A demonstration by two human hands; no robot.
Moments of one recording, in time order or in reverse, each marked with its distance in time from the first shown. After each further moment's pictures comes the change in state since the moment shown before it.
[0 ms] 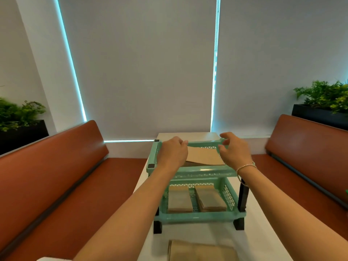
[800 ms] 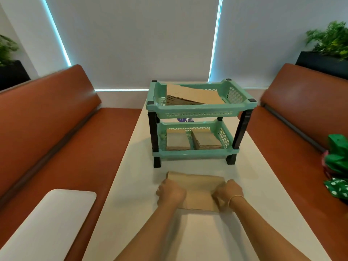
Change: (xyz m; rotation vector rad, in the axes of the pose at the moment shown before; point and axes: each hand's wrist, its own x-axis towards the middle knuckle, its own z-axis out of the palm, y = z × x) left_hand -0.174 -0.149 0.140 0.109 -0.507 -0.736; right_hand -0.208 0.126 0.105 -0.218 -0.574 0.846
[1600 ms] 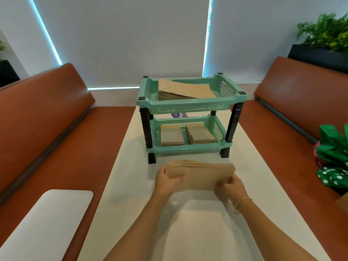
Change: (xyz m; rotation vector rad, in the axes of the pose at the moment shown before) left_hand -0.014 -0.008 -0.010 -0.797 -0.134 0.345; right_hand -0.008 0.037 -0.009 0.586 0.045 -0.301
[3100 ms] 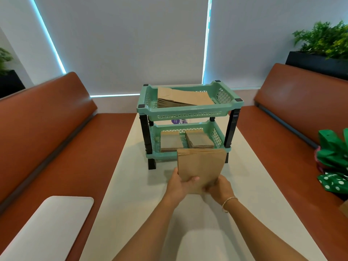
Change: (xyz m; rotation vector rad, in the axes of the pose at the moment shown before) left_hand 0.000 0.005 0.031 0.058 -0.143 0.102; right_hand -0.011 -0.033 0.020 -0.295 -0.104 -0.124
